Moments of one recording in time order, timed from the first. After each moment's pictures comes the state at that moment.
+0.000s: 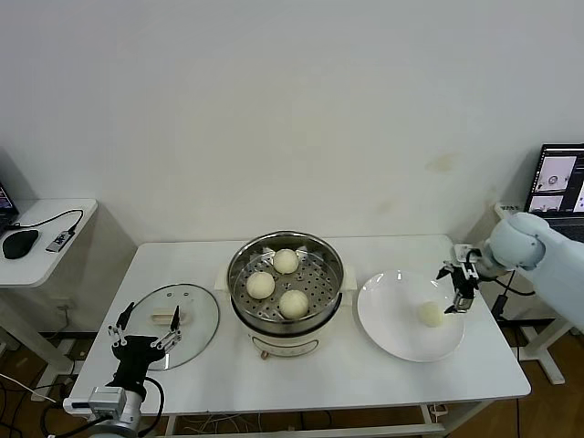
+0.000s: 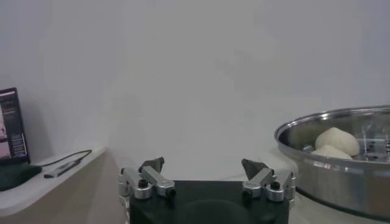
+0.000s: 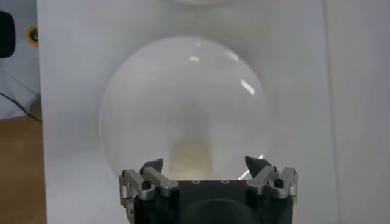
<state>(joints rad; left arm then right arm) 1.63 -1.20 -0.62 -2.14 -0.15 0.10 -0.16 -0.03 0.55 -0.67 1.31 -0.09 -0.26 -1.12</state>
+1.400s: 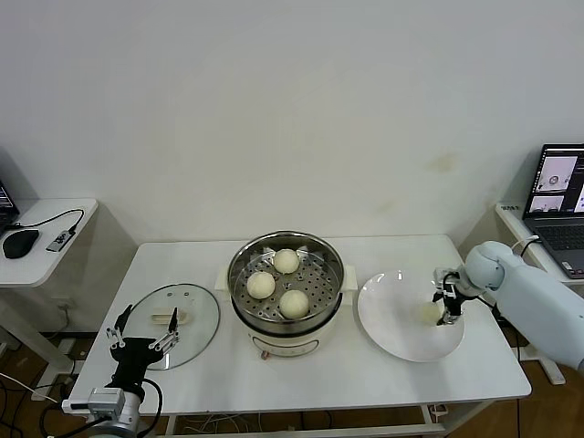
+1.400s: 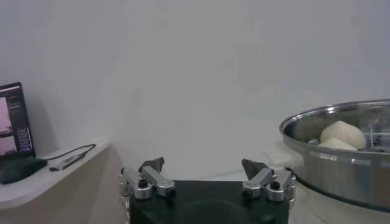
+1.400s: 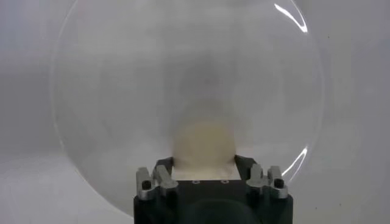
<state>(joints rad) 1.63 -1.21 -0.62 -2.13 -0.16 0.10 -0.16 -0.17 0.72 -0.54 1.08 -0.28 -0.22 -1.10</state>
